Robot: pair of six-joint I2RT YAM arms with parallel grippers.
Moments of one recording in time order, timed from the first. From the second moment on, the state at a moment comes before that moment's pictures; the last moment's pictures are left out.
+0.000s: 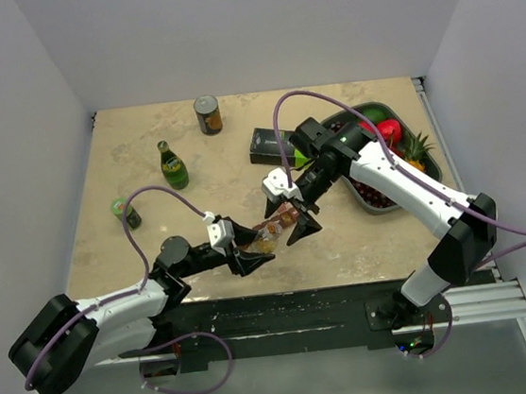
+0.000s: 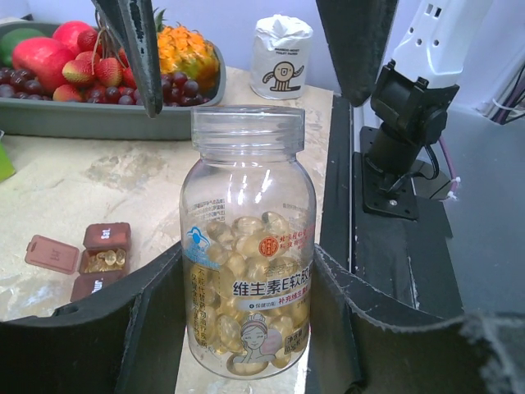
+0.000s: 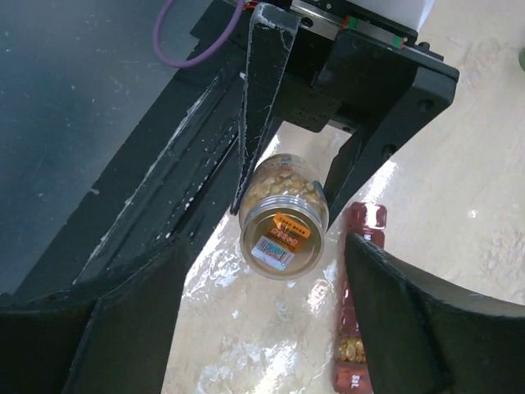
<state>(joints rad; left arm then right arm) -0.76 1.07 0.18 0.99 0.60 -0.18 0.66 1.56 1.54 -1.27 -1.04 -1.28</state>
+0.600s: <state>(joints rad) -0.76 1.08 0.18 1.01 0.59 -0.21 0.69 1.56 1.47 -1.10 -1.01 -1.05</state>
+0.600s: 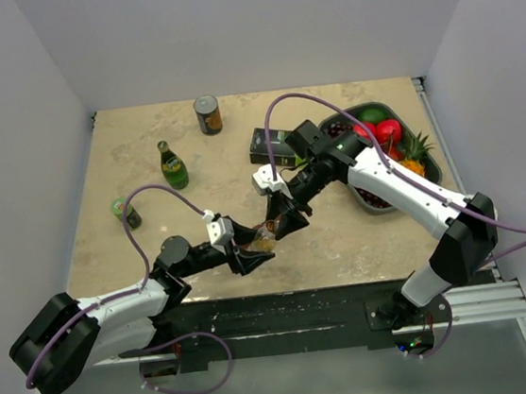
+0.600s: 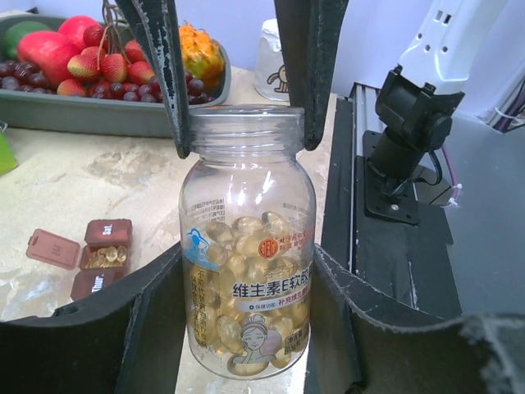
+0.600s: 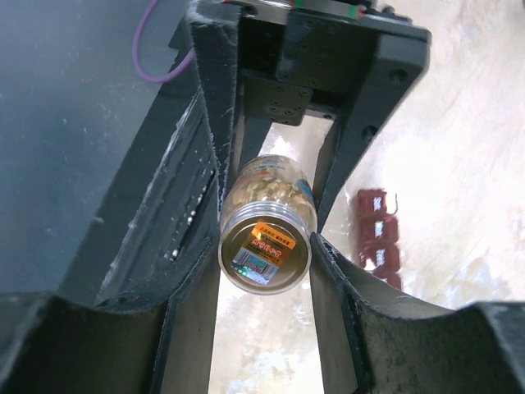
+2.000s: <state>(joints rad) -0.77 1.06 0.23 0.89 0.56 -0.17 0.61 1.54 1.45 -1.18 -1.04 -1.19</state>
